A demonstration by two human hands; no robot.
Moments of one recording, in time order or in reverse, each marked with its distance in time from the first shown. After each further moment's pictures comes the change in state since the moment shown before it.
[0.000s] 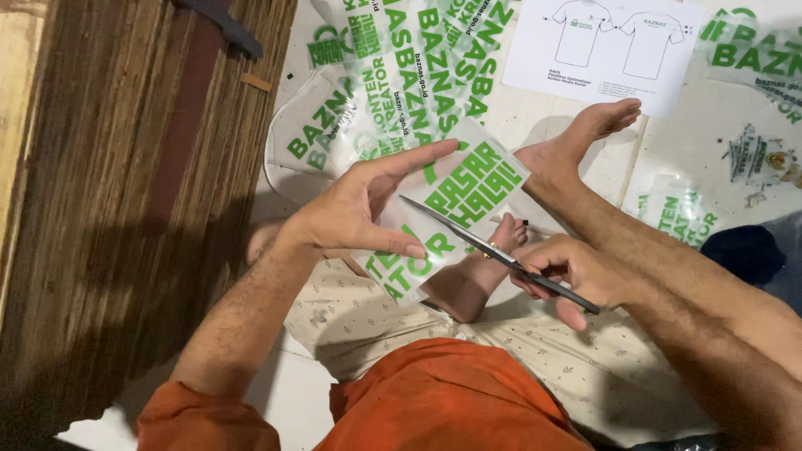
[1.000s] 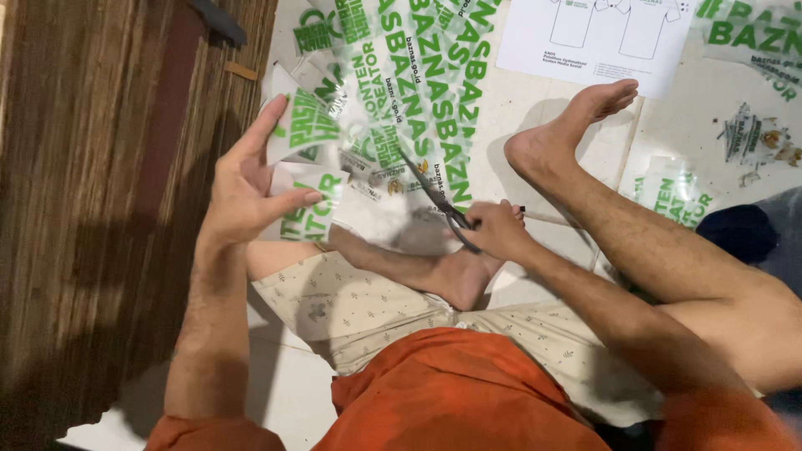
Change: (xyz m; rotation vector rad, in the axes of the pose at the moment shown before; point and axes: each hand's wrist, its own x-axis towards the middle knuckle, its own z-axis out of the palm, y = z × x) left_hand -0.077 -0.027 -0.063 0.261 0.510 0.077; right_hand 0.054 0.166 0.023 -0.445 0.520 0.396
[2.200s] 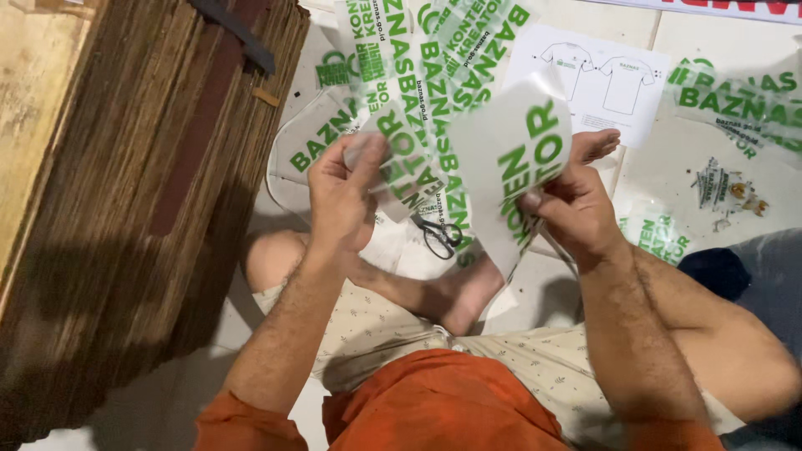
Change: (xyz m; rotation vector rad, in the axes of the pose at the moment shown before) left_hand 0.035 0.062 0.131 -0.565 0.670 -0.137; right_hand -0.015 -0.092 -0.106 0.752 0.219 -0.565
